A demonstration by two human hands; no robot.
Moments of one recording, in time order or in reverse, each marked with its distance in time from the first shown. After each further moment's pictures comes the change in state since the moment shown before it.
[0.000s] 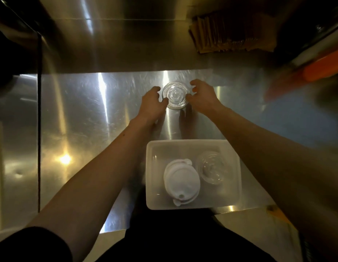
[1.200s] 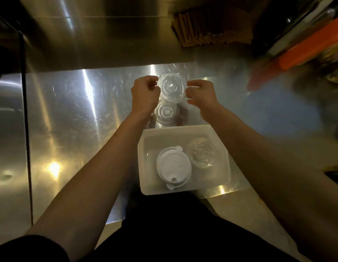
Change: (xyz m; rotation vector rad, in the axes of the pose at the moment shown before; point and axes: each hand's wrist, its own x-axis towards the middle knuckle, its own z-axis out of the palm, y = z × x) left_hand -0.034 0.023 0.003 -0.276 0.188 0.073; right_hand -0.051 0.012 -0.013 0.630 0.166 0.301
